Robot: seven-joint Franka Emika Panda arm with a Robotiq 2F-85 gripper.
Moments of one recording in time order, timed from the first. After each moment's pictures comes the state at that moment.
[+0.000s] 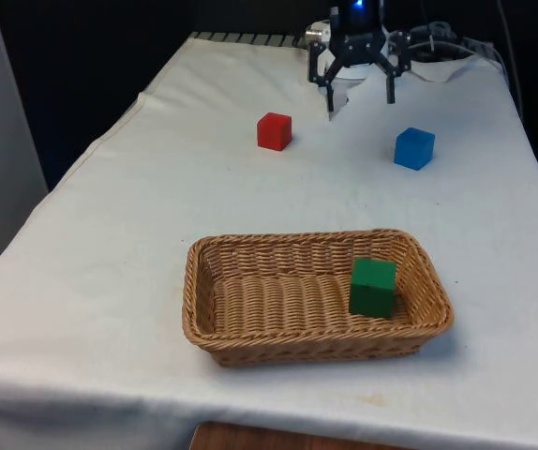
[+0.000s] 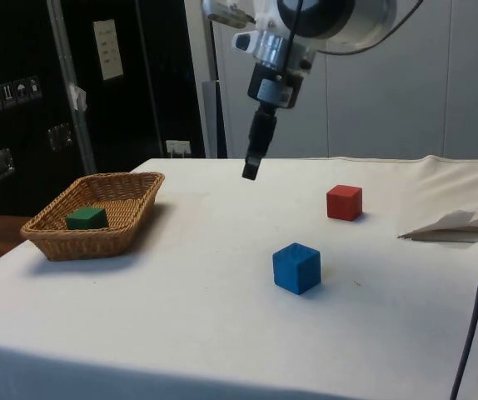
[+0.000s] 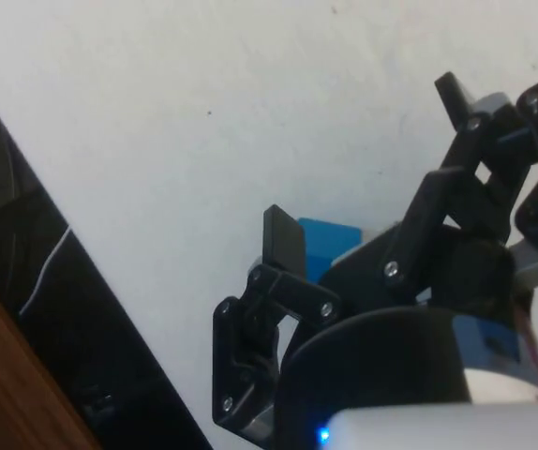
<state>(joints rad) 0.81 -0.09 -0.74 -2.72 0.52 3.01 -0.70</state>
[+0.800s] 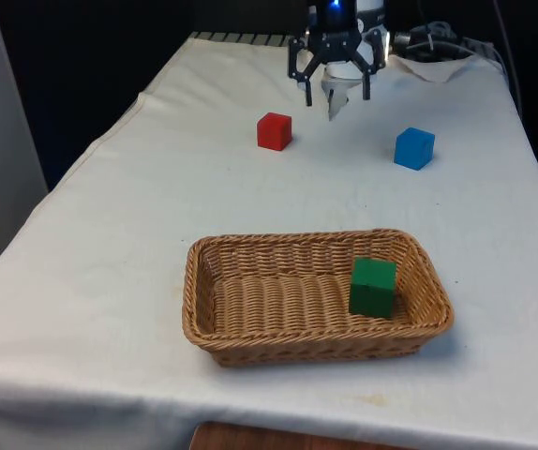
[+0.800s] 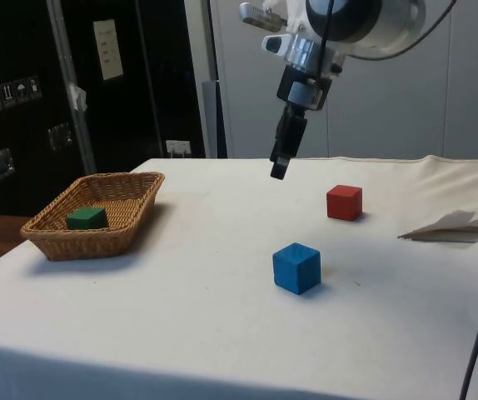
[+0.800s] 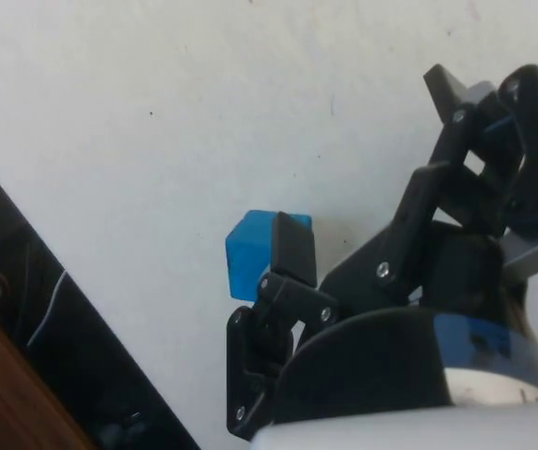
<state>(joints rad) 0.76 -0.17 -0.77 -2.84 0.52 3.09 -0.81</state>
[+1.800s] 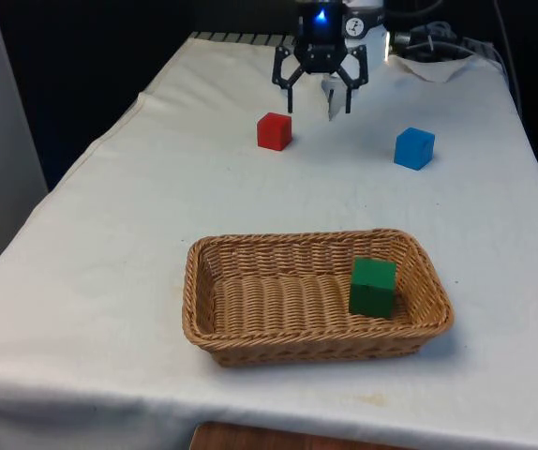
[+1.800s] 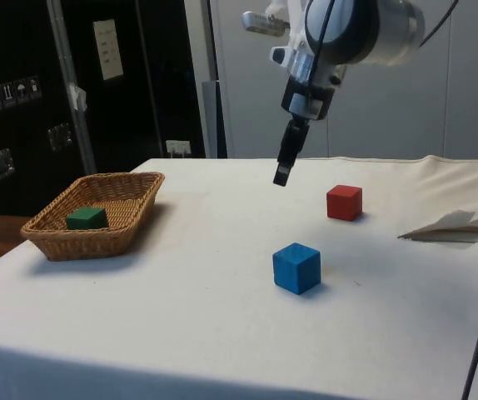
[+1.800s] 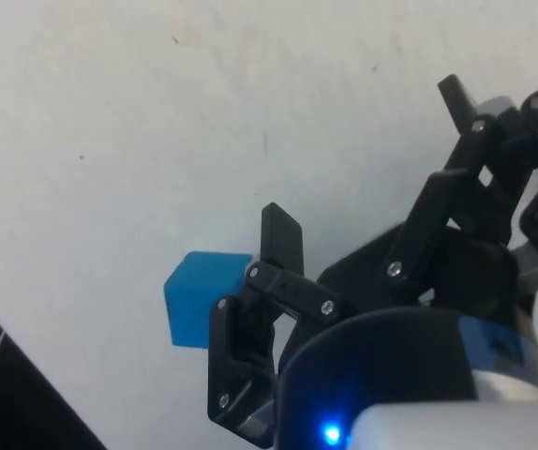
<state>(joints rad) 0.76 -0.06 -0.77 -2.83 0.52 3.15 -0.66</state>
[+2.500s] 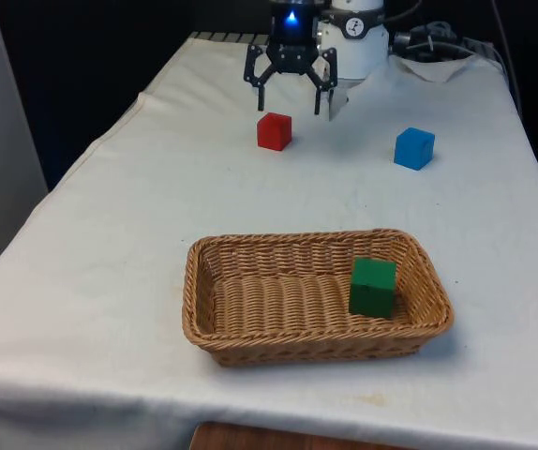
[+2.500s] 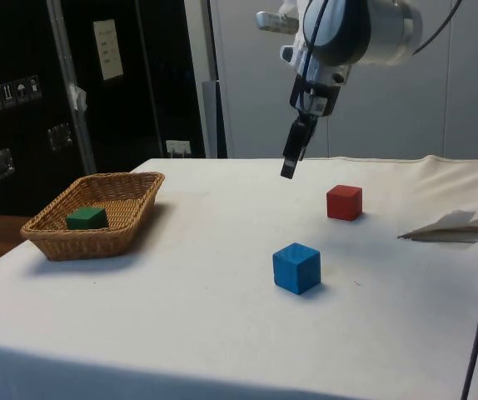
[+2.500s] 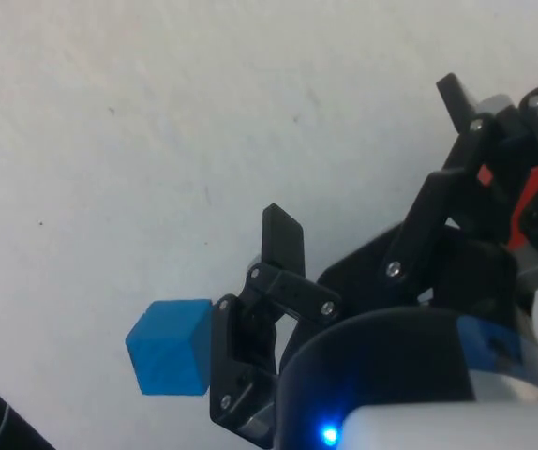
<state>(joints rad) 0.74 -0.03 -0.86 -2.82 0.52 3.15 -0.68</state>
